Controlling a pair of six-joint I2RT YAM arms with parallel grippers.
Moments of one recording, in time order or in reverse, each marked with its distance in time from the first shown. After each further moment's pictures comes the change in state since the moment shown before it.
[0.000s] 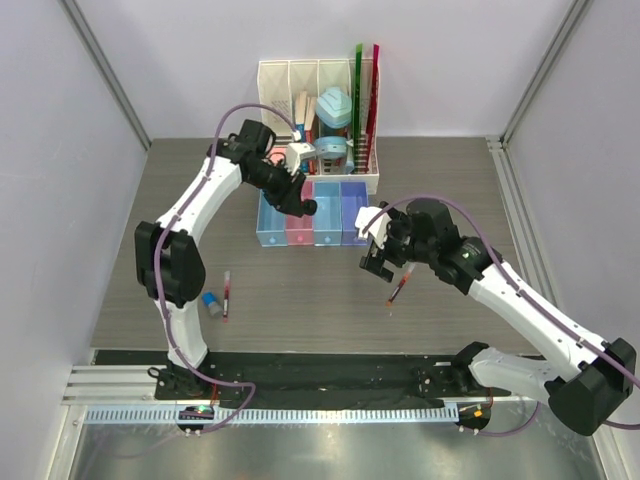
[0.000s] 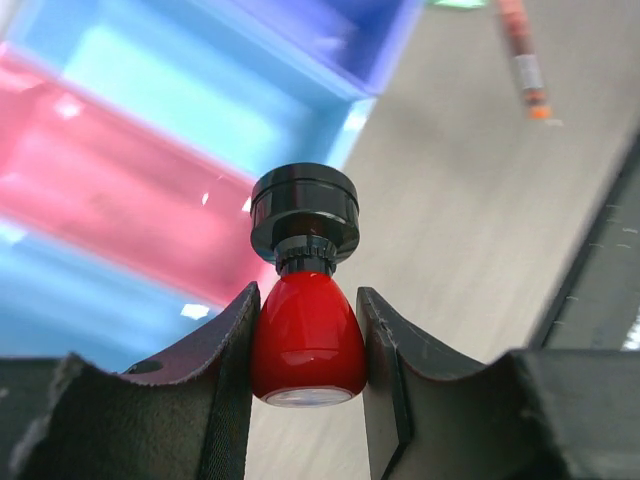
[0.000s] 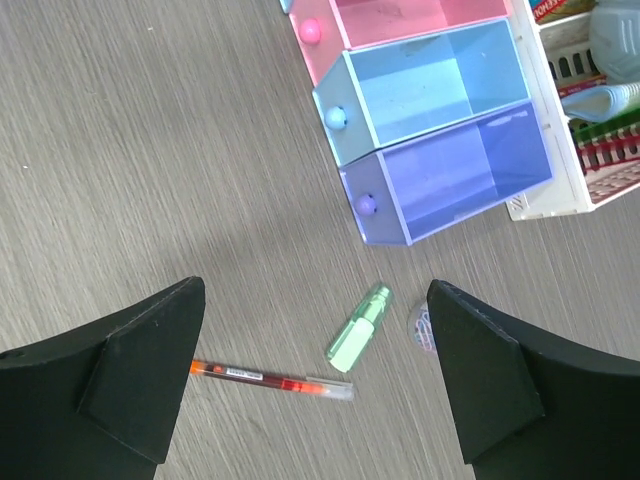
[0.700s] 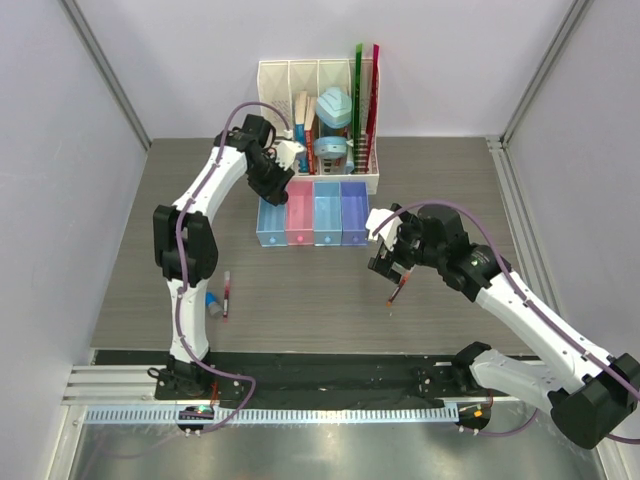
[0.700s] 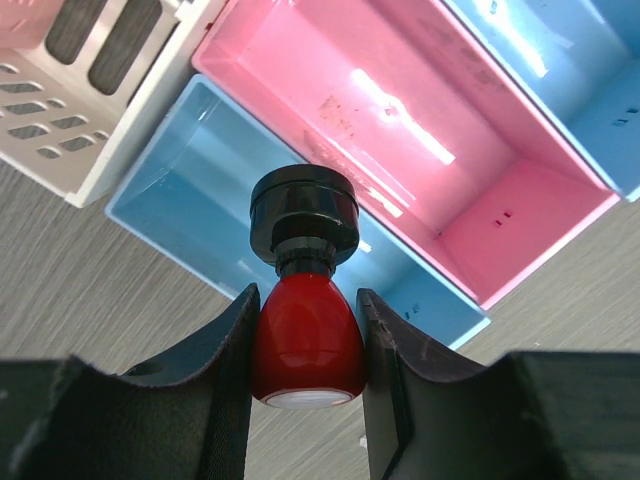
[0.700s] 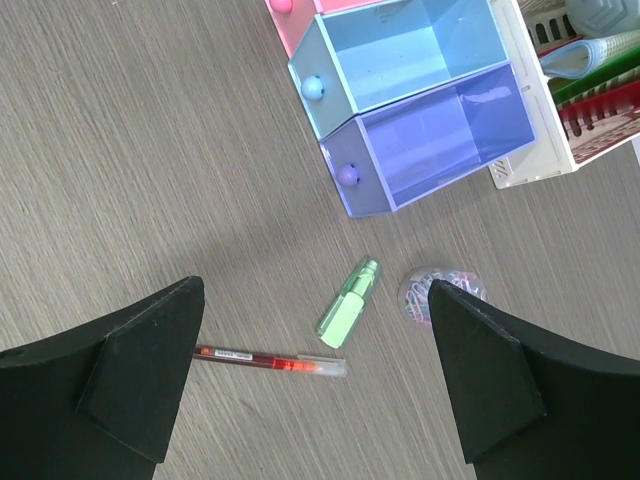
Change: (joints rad) left arm 0.059 0.230 0.224 -0.063 -0.433 0.056; right arm -0.051 -0.077 -0.073 0.018 0.016 -0.006
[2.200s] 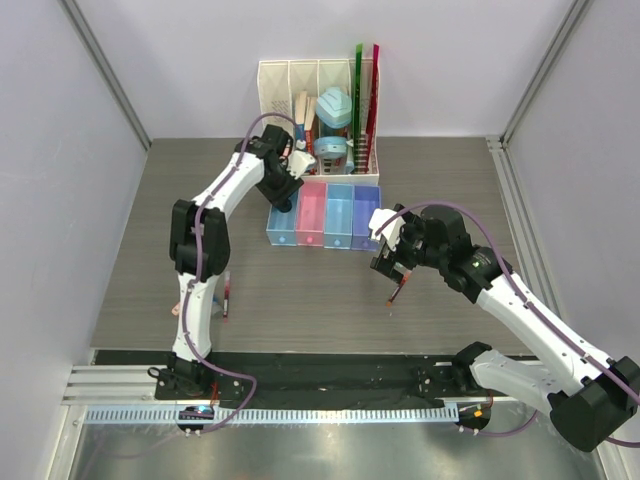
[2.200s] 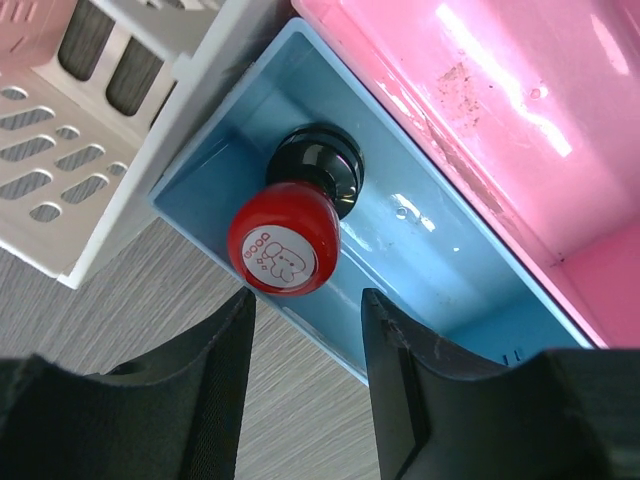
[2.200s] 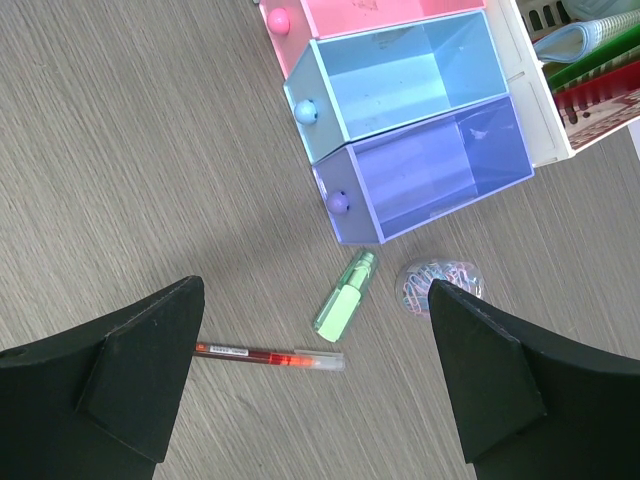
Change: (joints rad) left arm -0.057 0.103 0.000 0.091 -0.195 0.014; right arm -0.023 -0.013 -0.026 0.014 -0.002 -0.001
